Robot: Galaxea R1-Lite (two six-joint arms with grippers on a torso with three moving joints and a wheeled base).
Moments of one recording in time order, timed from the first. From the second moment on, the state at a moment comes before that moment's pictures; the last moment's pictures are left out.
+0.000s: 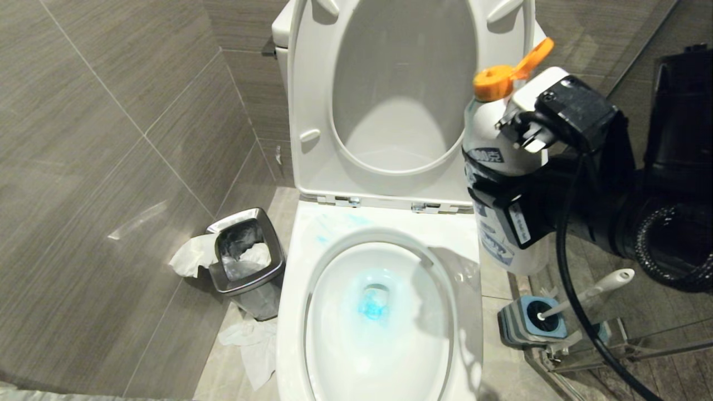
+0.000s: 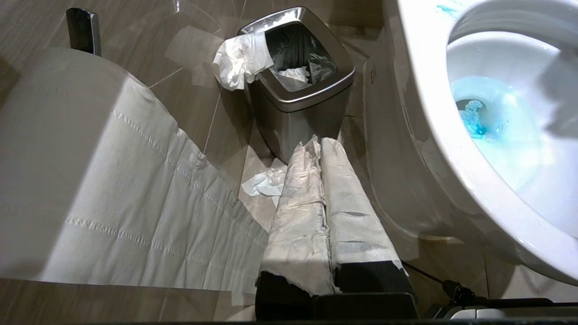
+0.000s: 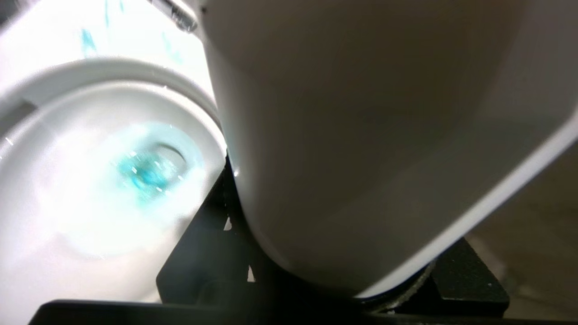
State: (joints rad) left arm 0.00 0.00 0.00 0.01 0.00 0.00; right arm 0.80 1.48 -1.15 -0.10 -0.59 -0.33
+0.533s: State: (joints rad) left arm 0.00 0.00 0.00 0.01 0.00 0.00; right arm 0.43 1.34 -1.16 0.04 -0.27 -0.02
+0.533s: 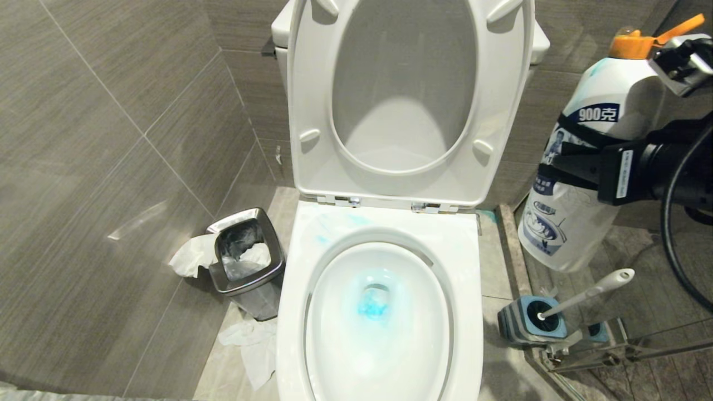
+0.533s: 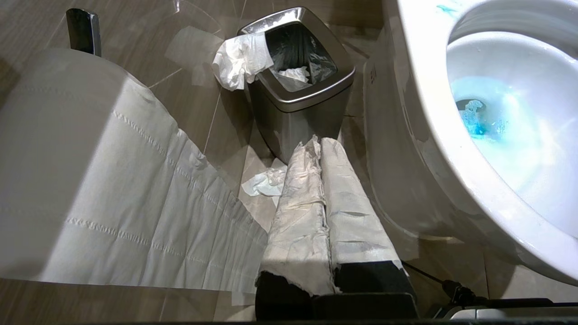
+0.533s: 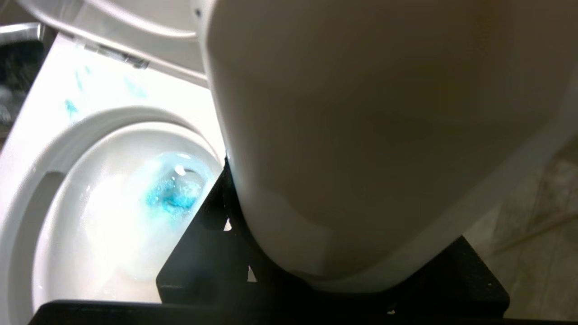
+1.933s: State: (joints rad) left arm 0.00 0.00 0.00 0.01 0.00 0.00; right arm -0.07 1.40 -0.90 -0.40 0.14 -0.07
